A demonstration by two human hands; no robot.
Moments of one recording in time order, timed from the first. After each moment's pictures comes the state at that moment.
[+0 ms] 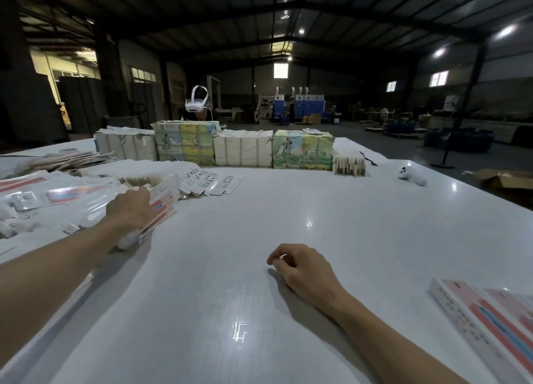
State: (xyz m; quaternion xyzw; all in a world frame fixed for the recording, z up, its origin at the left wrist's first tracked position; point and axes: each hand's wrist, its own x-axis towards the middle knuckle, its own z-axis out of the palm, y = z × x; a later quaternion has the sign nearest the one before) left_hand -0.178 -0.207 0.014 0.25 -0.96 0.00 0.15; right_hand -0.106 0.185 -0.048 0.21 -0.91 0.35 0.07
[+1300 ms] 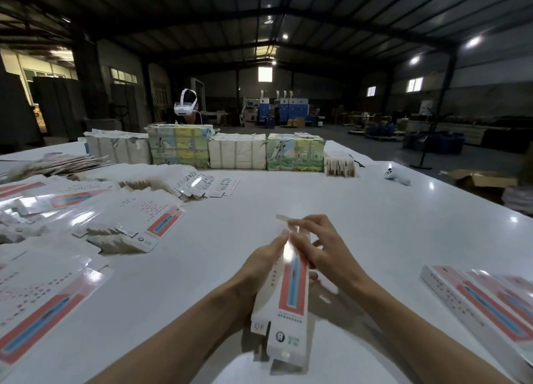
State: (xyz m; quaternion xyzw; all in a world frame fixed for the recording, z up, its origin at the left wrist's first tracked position) left_hand -0.071 0.022 -0.037 -0.05 -0.72 -0.69 -0.11; right_hand -0.103 0.201 -0.036 0.23 -0.82 0.49 0.15
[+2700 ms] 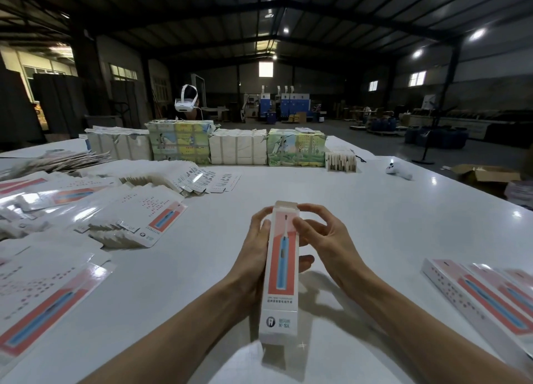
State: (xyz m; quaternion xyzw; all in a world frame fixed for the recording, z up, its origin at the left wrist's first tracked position) left_hand -0.070 0.025 -0.040 -0.10 -0.58 -0.81 -0.02; right_hand -0.095 0.192 -0.034 0.23 -0.69 0.68 0.07
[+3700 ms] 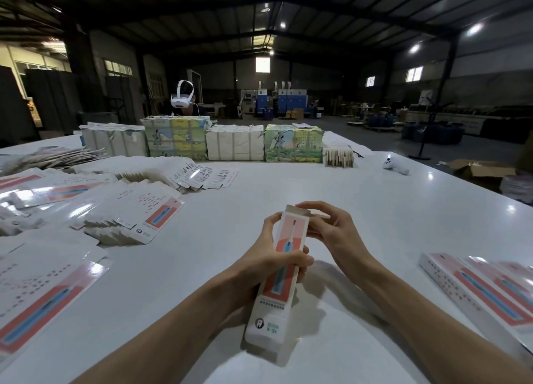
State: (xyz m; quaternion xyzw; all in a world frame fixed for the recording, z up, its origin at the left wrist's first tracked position) left_hand -0.070 0.027 -0.041 -0.17 -0.74 -0.65 -0.09; right_hand -0.105 0.209 -0.029 0.21 -0.68 0.70 0.09
